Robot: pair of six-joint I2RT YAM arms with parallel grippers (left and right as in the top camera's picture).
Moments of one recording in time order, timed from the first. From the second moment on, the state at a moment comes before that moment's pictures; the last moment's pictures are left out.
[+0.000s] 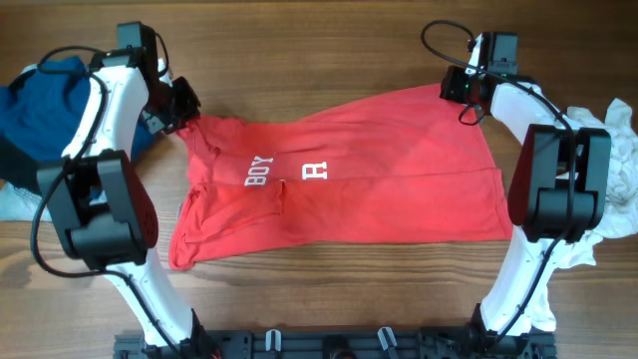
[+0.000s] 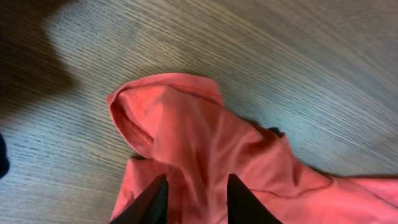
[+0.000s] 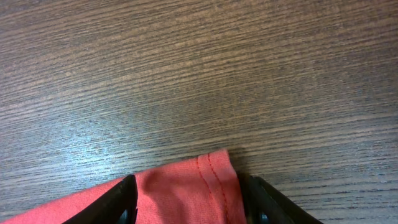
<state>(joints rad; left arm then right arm) 0.12 2.08 1.66 -0.98 0.17 -0.41 -0.07 2.19 1.48 -0.28 -0.08 0.18</state>
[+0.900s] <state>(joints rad) 0.12 2.14 1.65 -0.94 0.26 -0.44 -0.08 2.17 1.48 -0.33 -0.07 0.29</state>
